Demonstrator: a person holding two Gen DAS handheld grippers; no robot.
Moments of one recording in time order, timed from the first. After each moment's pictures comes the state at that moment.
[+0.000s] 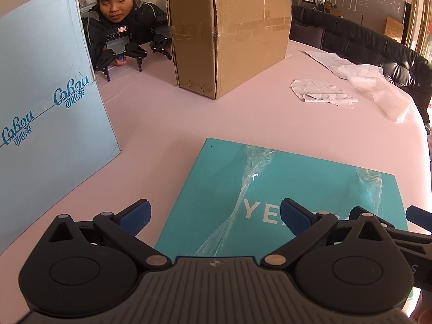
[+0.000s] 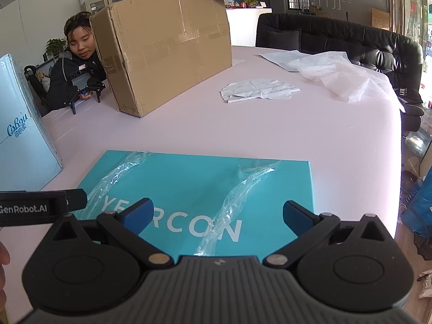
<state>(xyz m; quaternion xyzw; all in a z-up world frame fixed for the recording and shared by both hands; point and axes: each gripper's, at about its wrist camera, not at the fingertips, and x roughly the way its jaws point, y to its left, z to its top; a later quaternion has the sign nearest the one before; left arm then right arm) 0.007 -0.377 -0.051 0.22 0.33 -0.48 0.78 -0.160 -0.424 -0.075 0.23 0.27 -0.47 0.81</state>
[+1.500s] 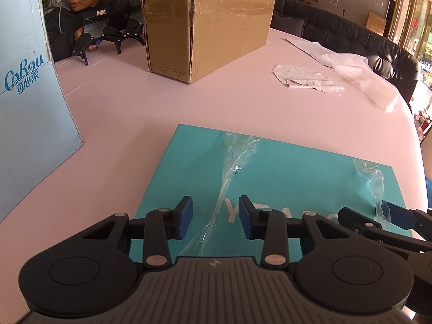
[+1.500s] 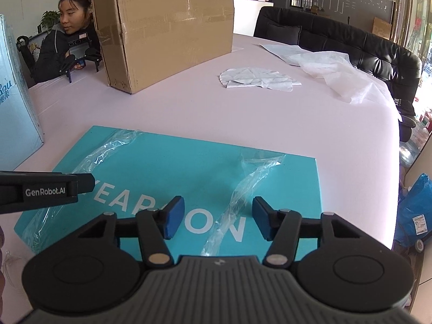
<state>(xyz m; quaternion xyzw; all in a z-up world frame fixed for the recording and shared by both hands) 0.015 -0.403 -0.086 0.22 0.35 -0.51 0.75 -0.137 -0.430 -0.095 0.20 0.32 -0.48 0.79</state>
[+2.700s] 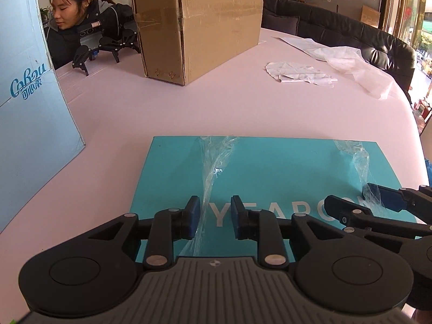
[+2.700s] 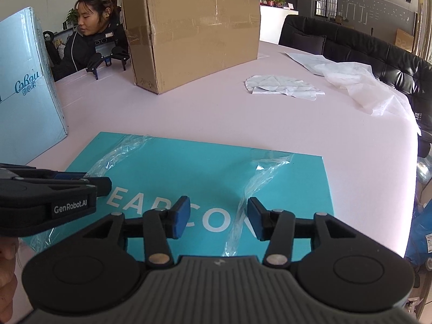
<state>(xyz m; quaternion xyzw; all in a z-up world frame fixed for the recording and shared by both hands) -0.006 -0.388 -0.086 0.23 0.33 -0.52 0.75 -0.134 -0.420 -0.095 0.18 0.32 -0.44 0.82</state>
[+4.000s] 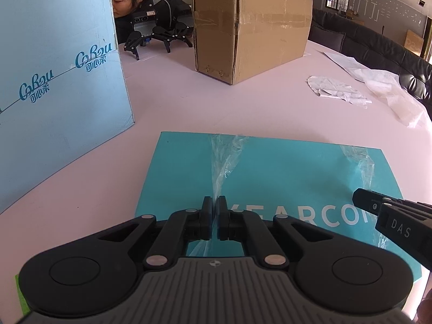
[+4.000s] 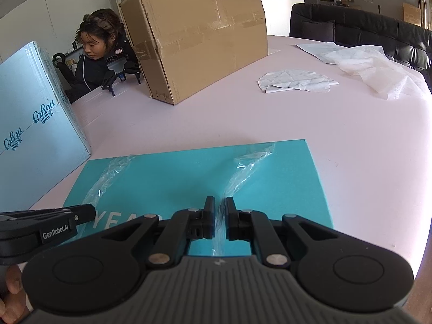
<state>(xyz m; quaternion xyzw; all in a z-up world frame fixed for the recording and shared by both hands) -0.005 -0.353 -0.069 0.19 0.35 -0.43 0.81 -0.144 -0.429 -0.080 0.24 0.28 -0.39 0.84</state>
